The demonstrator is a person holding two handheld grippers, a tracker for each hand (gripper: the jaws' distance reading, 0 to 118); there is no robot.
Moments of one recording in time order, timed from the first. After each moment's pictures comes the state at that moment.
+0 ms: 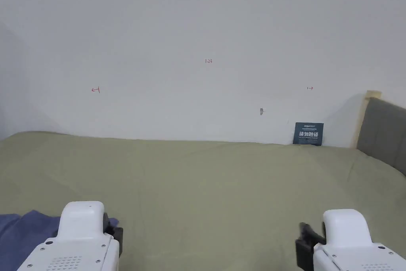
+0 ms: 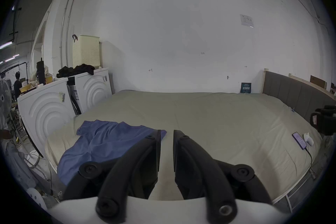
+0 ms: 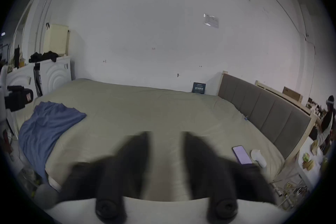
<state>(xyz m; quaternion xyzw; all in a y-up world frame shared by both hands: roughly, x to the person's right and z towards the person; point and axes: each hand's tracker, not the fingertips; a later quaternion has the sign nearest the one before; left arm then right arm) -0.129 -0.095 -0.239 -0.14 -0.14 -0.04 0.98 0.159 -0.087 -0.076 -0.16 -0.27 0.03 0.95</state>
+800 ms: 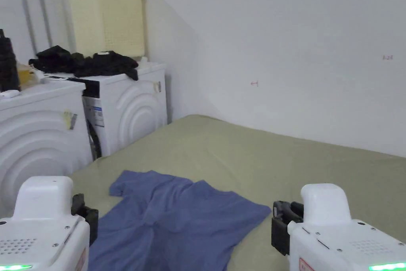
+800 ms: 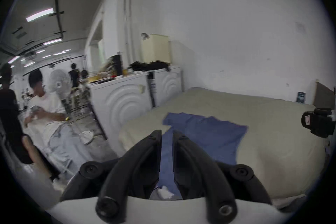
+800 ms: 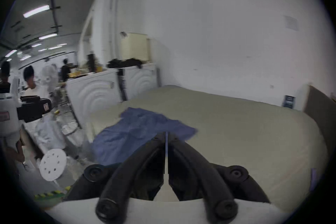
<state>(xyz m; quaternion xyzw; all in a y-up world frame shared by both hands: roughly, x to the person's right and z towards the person) -0.377 -0.039 -0.146 -0.15 0.15 -0.03 0.98 -0.066 -0.058 -0.188 -0.15 0.12 -0.01 0.98</state>
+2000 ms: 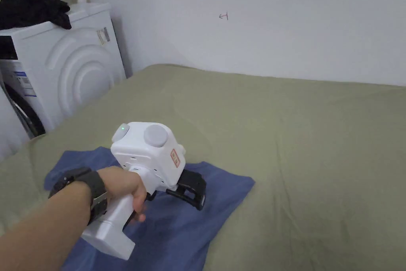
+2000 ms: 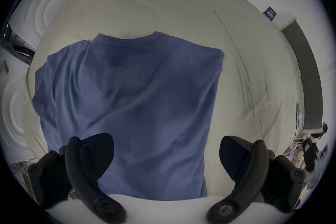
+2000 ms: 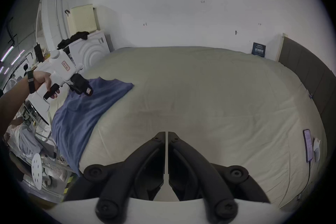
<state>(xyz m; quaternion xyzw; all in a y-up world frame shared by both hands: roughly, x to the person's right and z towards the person) -0.208 -0.200 -0.619 -0.63 -0.19 -0.09 0.75 0.123 -0.165 -0.240 -0.33 -0.06 -0.08 0.94</state>
